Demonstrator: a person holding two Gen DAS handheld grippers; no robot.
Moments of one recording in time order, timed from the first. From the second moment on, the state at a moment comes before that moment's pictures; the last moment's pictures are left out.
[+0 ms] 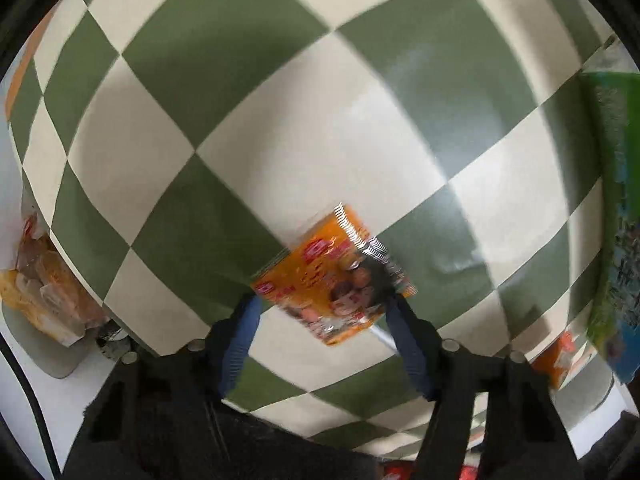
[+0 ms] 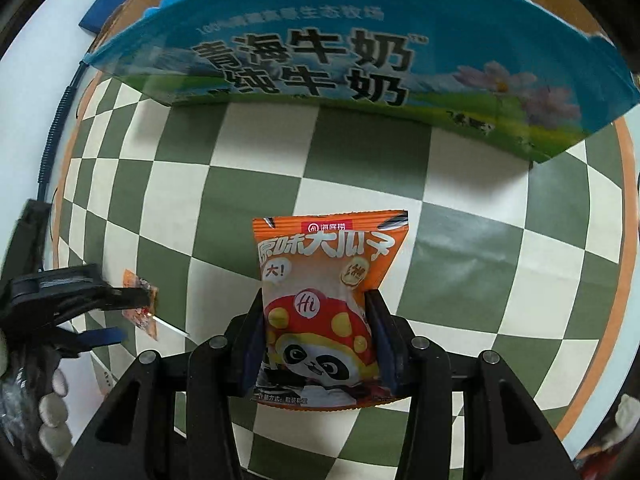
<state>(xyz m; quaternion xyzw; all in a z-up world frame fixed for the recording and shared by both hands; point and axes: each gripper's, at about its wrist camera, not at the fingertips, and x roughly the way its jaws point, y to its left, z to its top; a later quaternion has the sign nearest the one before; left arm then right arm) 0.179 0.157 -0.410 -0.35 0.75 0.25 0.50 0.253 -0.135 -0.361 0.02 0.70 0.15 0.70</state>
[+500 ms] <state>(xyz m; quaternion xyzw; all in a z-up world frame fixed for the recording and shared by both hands) 0.185 0.112 -0.386 -0.26 0.75 0.22 0.56 0.248 -0.145 -0.357 0.04 0.69 0.14 0.71</state>
